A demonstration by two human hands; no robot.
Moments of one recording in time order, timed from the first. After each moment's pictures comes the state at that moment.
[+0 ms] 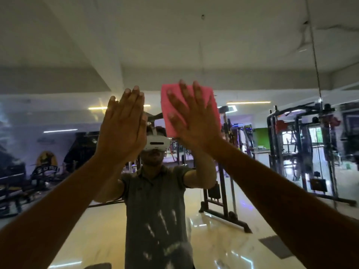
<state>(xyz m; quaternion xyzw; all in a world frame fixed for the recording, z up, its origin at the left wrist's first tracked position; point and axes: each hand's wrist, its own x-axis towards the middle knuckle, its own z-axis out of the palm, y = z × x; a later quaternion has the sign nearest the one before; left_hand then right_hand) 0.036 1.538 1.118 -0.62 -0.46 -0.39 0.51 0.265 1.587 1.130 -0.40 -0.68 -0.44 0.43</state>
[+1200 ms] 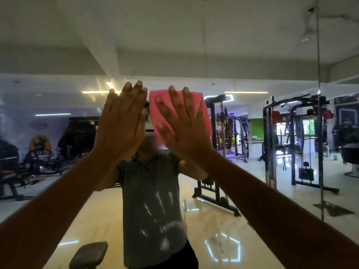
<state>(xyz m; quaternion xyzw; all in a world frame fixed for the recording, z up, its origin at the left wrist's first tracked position) 0.033 1.536 1.088 -0.63 -0.43 -0.38 0.51 0.239 1.588 1.065 -0.35 -0.71 -0.41 0.46</state>
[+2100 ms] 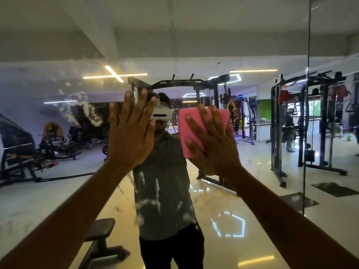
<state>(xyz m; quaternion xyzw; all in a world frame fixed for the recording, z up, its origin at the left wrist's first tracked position) 0.126 1.569 1.011 -0.63 -0.48 -0.36 0.49 0.399 1.617 0.955 -0.37 -0.71 -0.38 0.47</state>
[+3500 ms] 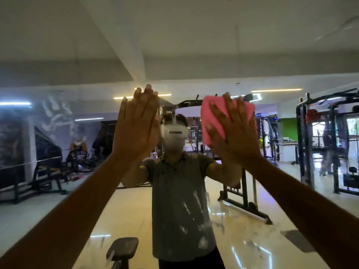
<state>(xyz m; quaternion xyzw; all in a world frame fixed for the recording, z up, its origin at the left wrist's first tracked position) -0.032 1.517 1.089 -0.62 -0.46 -0.38 0.51 0.268 1.598 1.055 -0.39 -0.68 -0.38 0.49</state>
